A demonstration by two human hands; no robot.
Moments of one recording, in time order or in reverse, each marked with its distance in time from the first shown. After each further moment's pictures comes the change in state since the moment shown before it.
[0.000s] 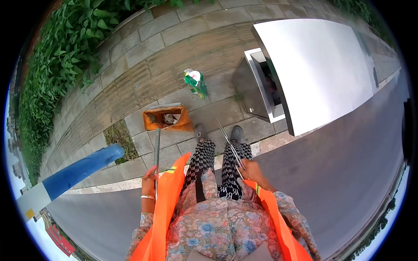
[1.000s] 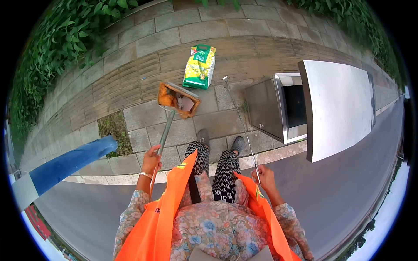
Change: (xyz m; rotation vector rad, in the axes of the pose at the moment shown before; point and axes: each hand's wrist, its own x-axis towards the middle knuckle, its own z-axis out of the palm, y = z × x) left_hand 0.084 0.083 -0.002 0.297 -0.167 -0.075; right_hand 0.007 -0.085 -0.015 0.222 0.115 0.316
